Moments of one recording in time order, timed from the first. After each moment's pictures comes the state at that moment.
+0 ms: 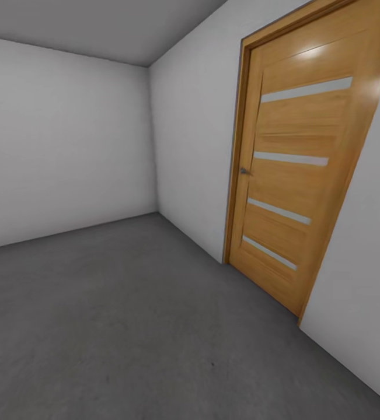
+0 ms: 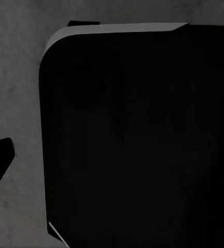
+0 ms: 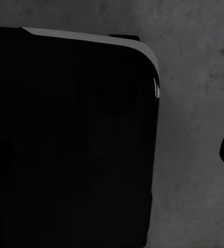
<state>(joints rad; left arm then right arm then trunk) 0.00 -0.03 0.01 -0.04 0.02 -0.06 0.00 0.00 -0.01 0.00 0.02 0.04 -0.17 0.00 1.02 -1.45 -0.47</state>
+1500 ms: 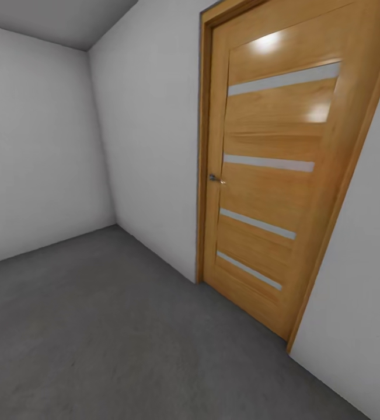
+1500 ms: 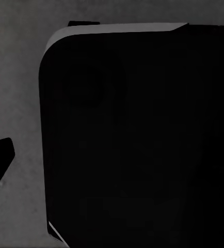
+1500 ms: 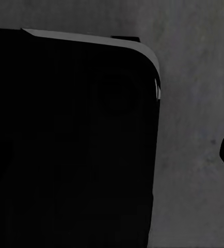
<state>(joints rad) 0.00 -0.03 0.01 -0.04 0.02 -0.06 0.00 0.00 -0.01 0.00 0.02 0.04 -0.17 0.00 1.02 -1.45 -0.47</state>
